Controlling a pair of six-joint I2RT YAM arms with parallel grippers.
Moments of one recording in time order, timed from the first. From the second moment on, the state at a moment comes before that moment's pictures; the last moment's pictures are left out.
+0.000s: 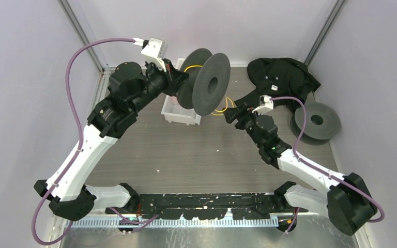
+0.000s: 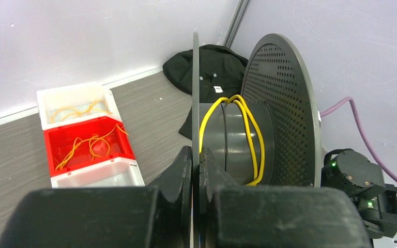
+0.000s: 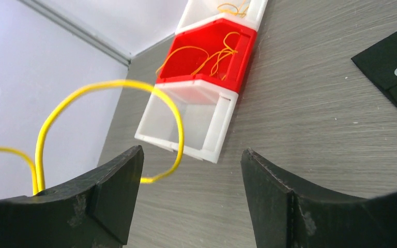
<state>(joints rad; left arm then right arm) -0.70 1.22 1.65 -0.48 -0.04 -0.24 0.57 1.05 0.51 0.42 0.18 0.75</state>
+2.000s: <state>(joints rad) -0.73 1.36 1.35 -0.45 -0.24 -0.14 0.75 1.20 1.46 -0.42 0.00 0.06</state>
